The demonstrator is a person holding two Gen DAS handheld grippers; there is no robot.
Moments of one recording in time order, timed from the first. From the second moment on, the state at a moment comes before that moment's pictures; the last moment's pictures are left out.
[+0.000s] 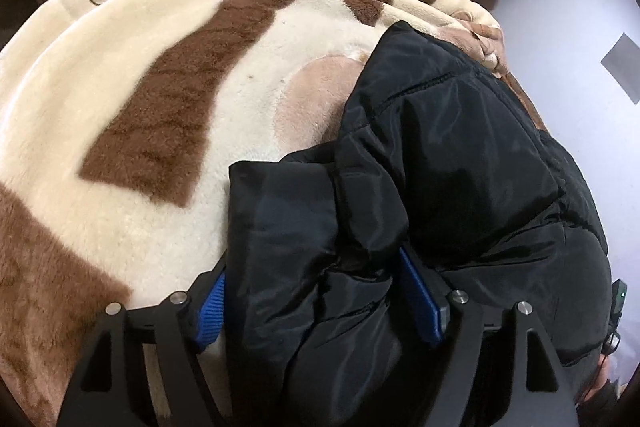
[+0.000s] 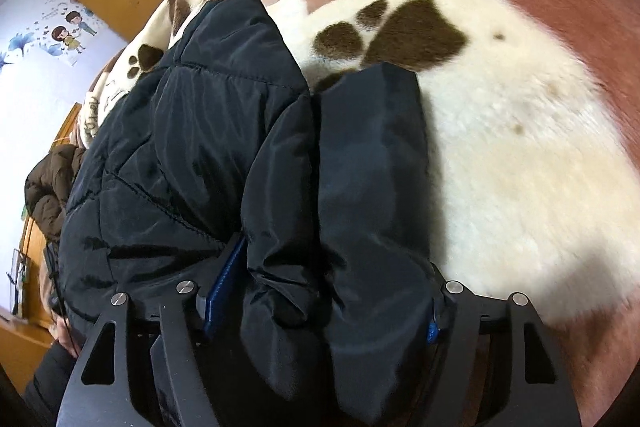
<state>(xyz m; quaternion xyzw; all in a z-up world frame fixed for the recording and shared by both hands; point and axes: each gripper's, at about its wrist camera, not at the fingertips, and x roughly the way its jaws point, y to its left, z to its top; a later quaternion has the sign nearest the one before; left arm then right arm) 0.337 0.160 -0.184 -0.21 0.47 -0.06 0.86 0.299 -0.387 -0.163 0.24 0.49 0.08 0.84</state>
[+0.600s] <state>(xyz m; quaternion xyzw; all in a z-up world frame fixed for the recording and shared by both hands) 0.329 0.151 -0.172 -0.22 0.46 -0.07 0.86 0.298 -0.380 -0.155 0.23 0.49 0.08 0.84</state>
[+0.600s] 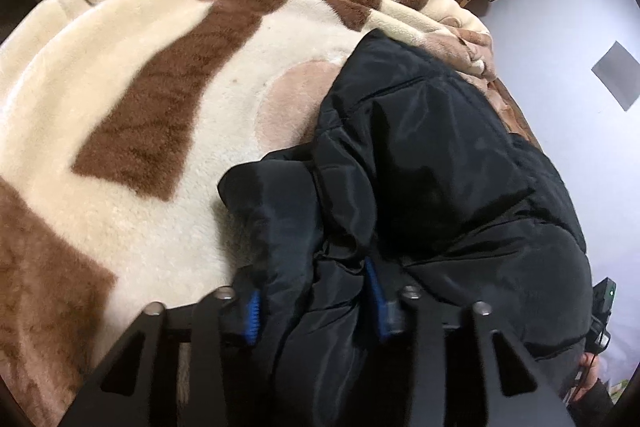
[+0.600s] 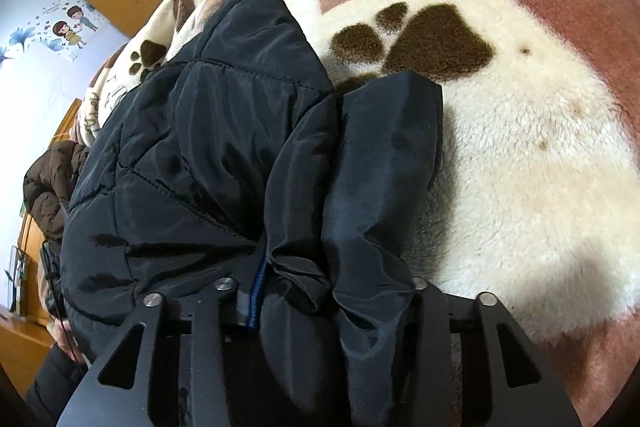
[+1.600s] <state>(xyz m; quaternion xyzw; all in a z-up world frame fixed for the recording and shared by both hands) 0.361 0.184 0.001 -0.20 0.34 -0.07 0.92 0.355 -0.344 -0.007 0.21 0.39 0.15 0.89</state>
